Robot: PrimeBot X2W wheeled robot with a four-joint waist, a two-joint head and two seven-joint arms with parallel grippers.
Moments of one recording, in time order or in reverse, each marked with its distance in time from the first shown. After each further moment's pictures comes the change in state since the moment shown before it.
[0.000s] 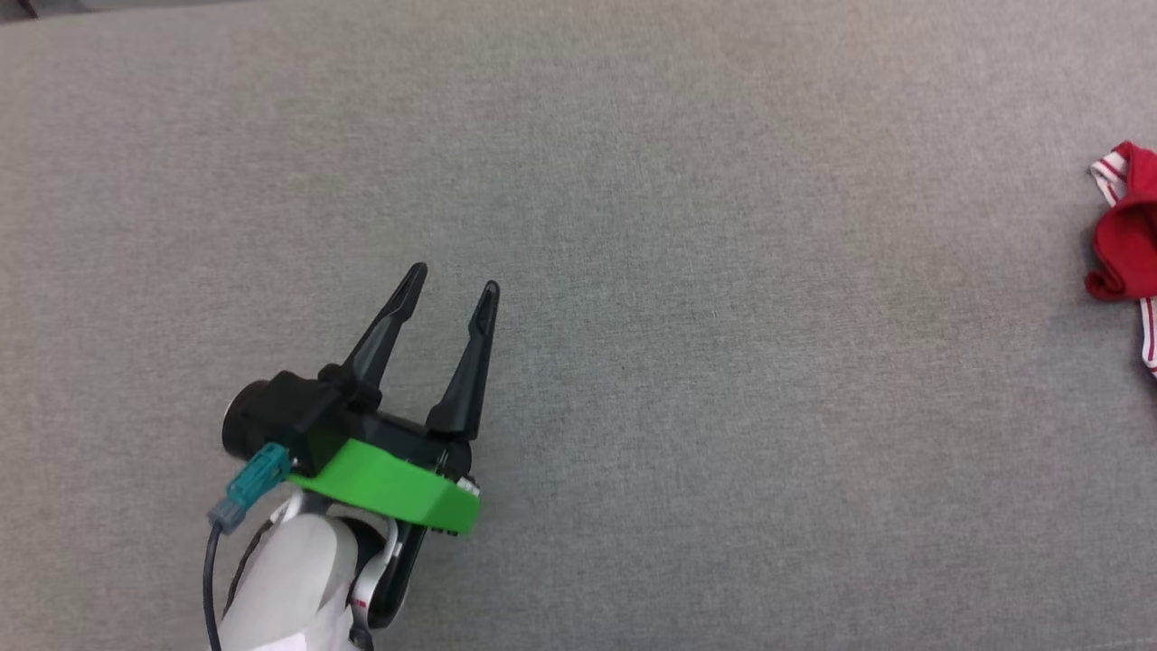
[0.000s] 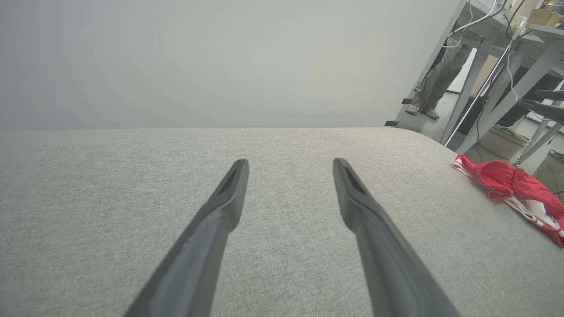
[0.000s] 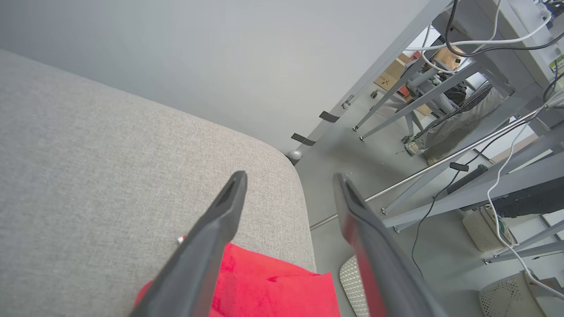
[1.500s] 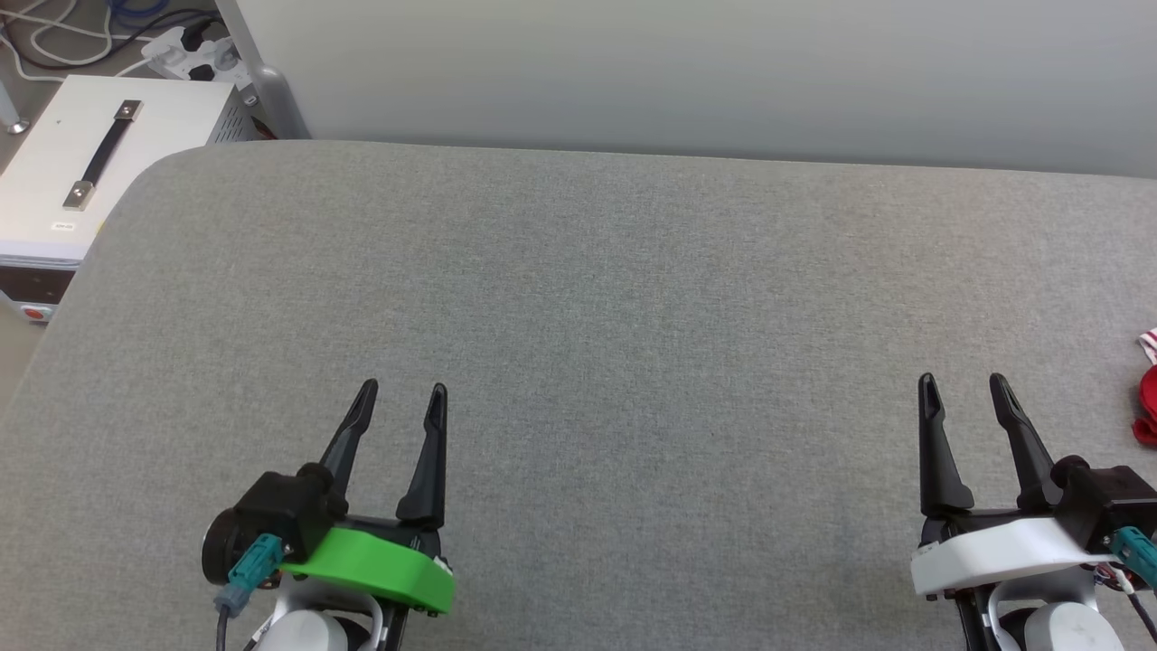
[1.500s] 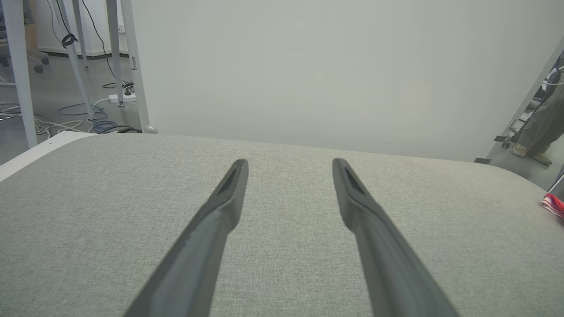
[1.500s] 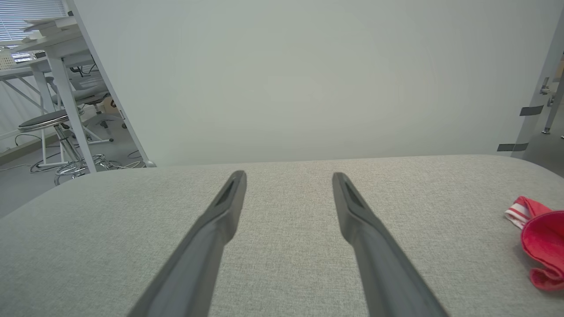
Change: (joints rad) left arm 0.198 -0.112 0.178 0.072 0.128 0.000 0.000; right arm 0.688 0.593 -0.091 -0.445 0.113 0.000 -0.247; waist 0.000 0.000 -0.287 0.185
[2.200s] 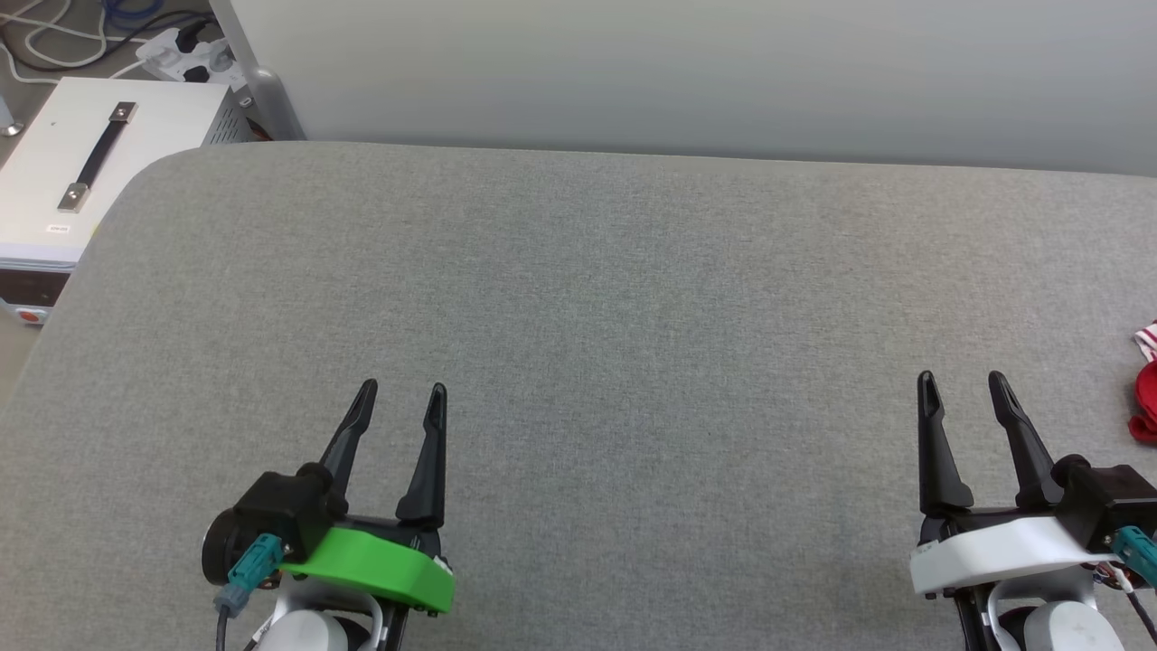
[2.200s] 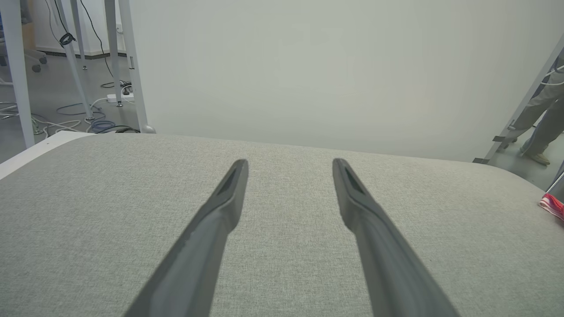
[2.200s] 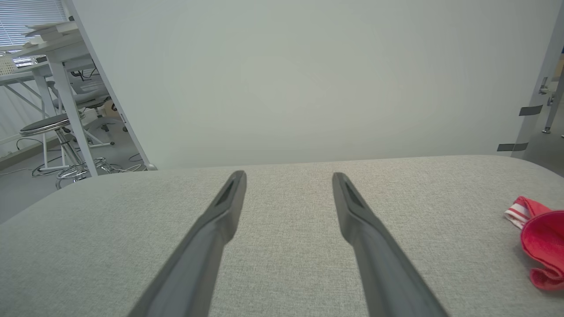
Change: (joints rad) left arm 0.000 -0.002 0.002 0.000 0.000 0.000 0.000; right arm 0.000 0.001 0.005 -0.006 0.010 0.000 0.000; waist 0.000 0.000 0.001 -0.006
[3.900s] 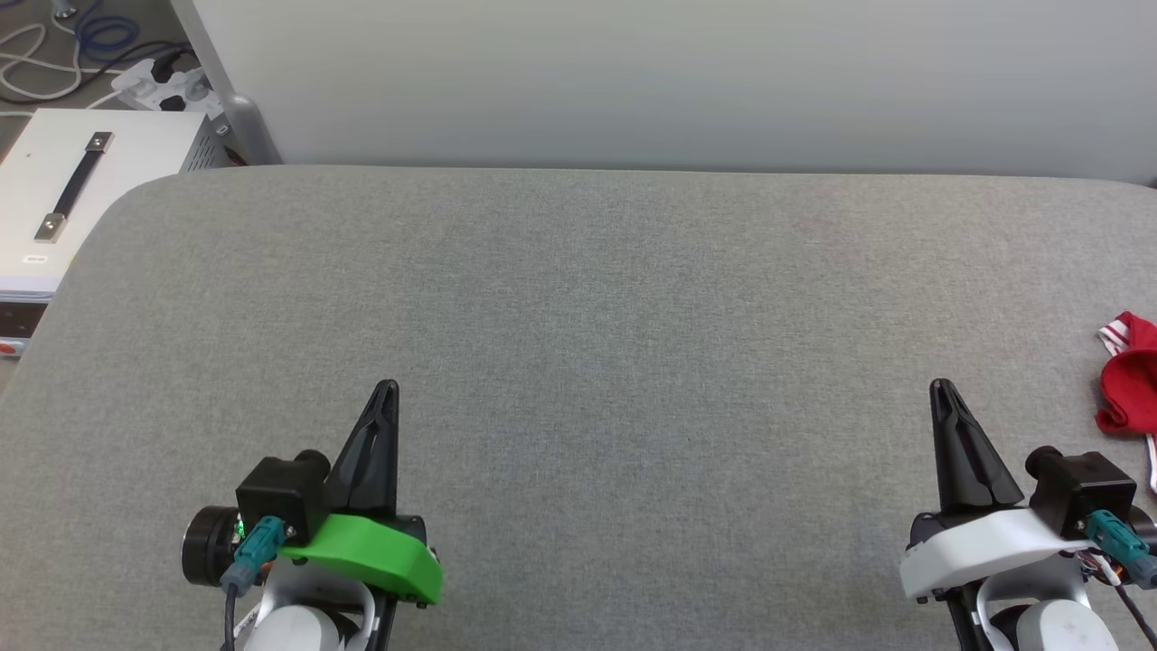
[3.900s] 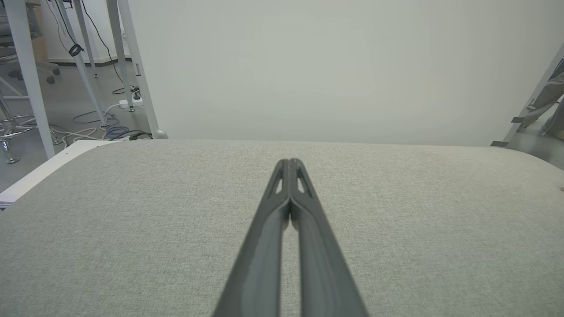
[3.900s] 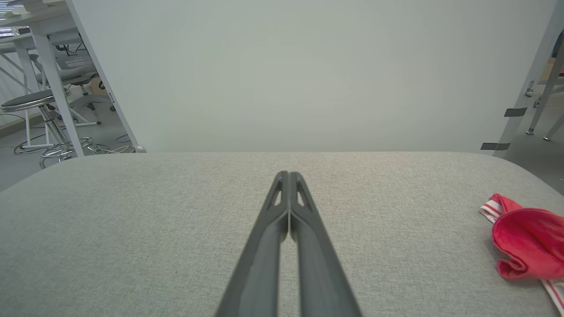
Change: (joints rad) left arm 0.000 -0.008 0.036 -0.027 0.082 0.037 0.091; right arm 0.000 0.000 0.011 -0.010 -0.055 0.000 0.087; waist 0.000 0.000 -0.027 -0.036
